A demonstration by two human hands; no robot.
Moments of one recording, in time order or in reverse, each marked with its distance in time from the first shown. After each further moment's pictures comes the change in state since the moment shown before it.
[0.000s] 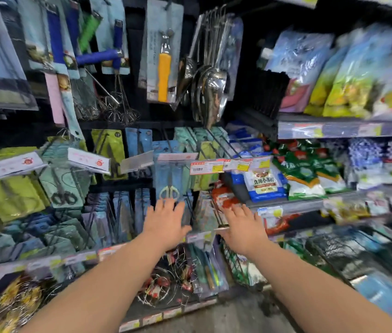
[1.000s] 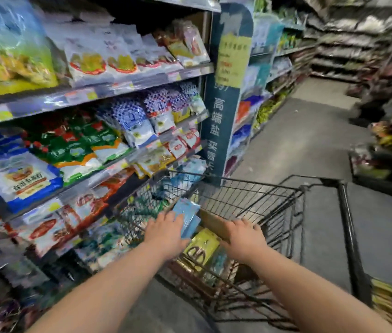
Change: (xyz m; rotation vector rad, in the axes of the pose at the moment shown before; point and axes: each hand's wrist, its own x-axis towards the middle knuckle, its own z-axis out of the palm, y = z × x) left_hand -0.108 0.540 0.062 0.120 -0.150 0.745; right_hand -0.377 0.412 0.074 0.213 -0.055 0.745
